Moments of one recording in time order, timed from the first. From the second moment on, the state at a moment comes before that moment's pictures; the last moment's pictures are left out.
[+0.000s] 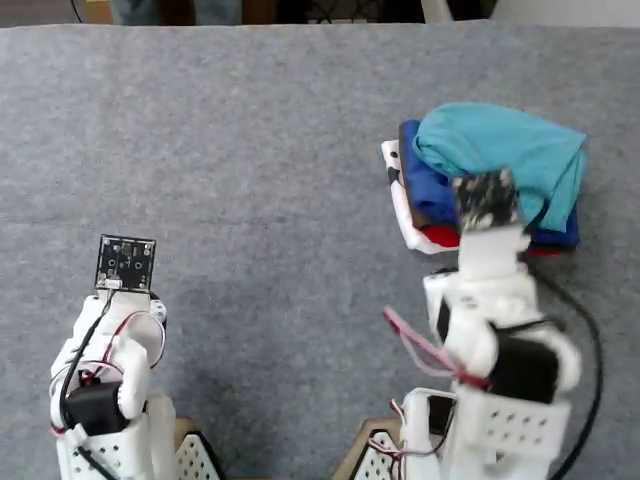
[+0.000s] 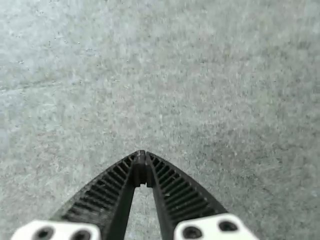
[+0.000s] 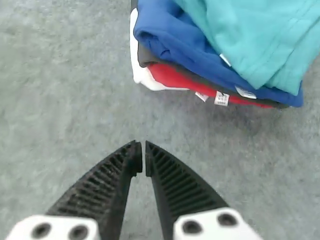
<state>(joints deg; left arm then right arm) -13.4 -101.5 82.2 71.4 -15.9 9.9 -72.3 49.6 83.6 16.9</state>
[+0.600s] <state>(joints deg) -13.4 -100.4 94.5 69.1 -15.9 9.8 -103.6 96.2 75.0 15.2</state>
